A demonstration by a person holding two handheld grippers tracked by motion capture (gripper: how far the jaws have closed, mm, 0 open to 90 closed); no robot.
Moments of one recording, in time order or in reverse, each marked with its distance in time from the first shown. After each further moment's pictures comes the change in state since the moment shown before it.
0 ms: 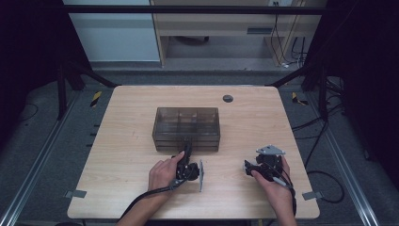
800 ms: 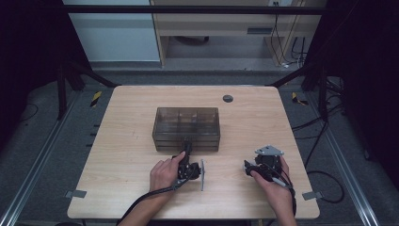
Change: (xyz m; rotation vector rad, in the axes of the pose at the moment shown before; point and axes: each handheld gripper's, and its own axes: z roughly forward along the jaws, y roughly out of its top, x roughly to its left) left arm -0.003 0.003 0.004 0.034 0.045 0.020; right arm 0.003 0.000 -0.001 -0.004 0.000 -0.030
